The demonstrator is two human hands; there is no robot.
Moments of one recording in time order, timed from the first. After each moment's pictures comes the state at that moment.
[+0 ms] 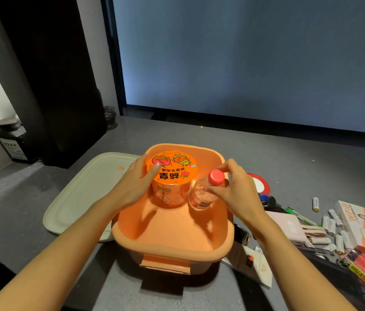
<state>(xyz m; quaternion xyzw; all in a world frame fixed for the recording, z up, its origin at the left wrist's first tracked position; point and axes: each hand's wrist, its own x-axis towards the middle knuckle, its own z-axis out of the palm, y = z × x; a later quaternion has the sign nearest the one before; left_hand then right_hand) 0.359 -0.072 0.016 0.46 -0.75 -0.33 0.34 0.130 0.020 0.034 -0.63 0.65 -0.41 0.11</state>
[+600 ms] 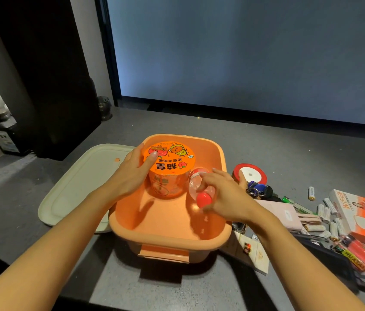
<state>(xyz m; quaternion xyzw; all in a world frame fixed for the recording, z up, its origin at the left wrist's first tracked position) 0.358 -0.071 0.018 0.46 -0.75 -0.32 0.34 0.135 0.031 0.023 -0.69 0.66 -0.21 0.19</state>
